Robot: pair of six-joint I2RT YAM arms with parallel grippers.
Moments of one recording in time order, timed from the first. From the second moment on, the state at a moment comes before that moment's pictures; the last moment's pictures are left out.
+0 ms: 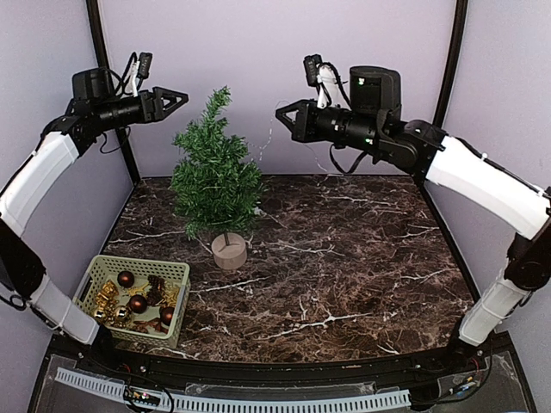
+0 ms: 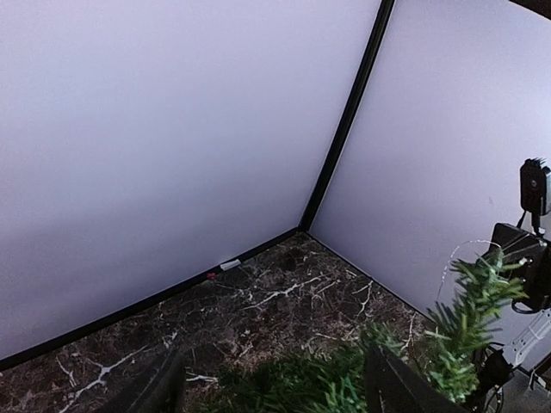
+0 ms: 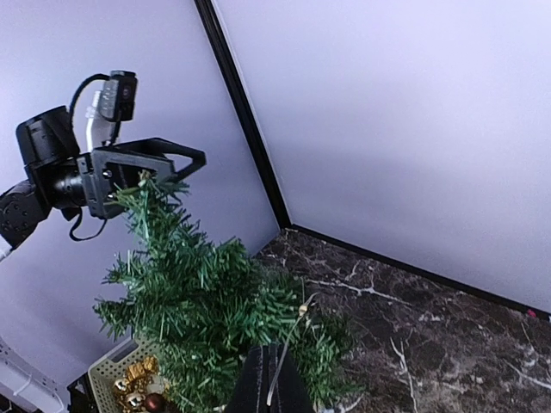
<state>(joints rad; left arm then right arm) -0.16 1.44 1.62 -0.29 0.71 -0.20 0.91 1.57 1.69 -0.23 0.04 0.30</state>
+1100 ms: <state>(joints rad) -0.34 1.94 2.11 -0.35 1.14 -0.18 0.73 1.99 2.05 0.05 -0.57 0.35</state>
